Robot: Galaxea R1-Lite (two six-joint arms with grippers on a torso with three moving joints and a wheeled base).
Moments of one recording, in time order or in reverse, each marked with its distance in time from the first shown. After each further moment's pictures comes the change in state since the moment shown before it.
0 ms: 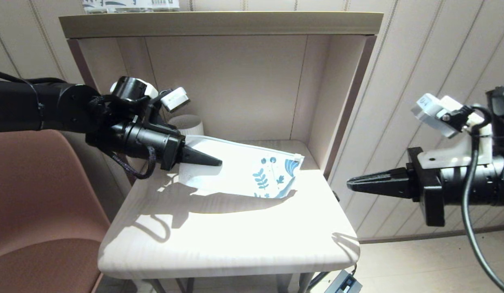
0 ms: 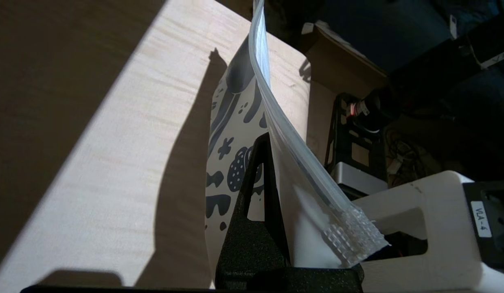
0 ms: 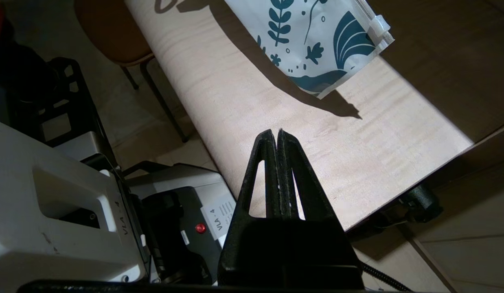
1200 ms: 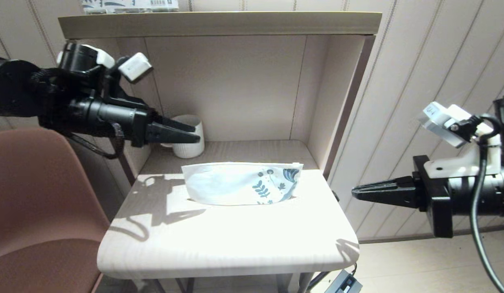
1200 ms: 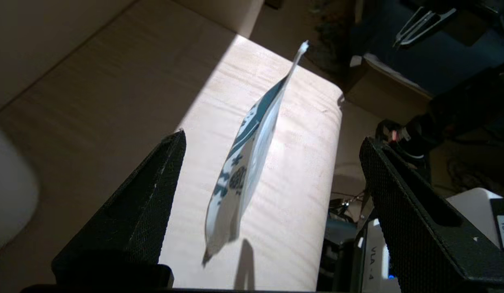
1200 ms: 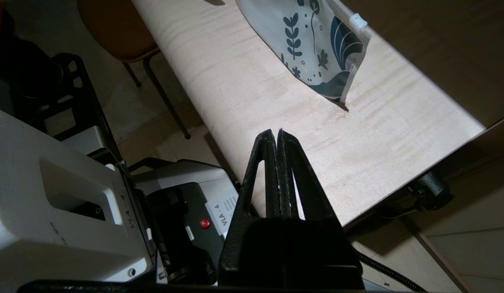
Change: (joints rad) left arm 0.117 -0.130 0.021 -0.076 0.037 -0.022; right arm 0.001 -0.032 0.048 -0.005 0.000 0.003
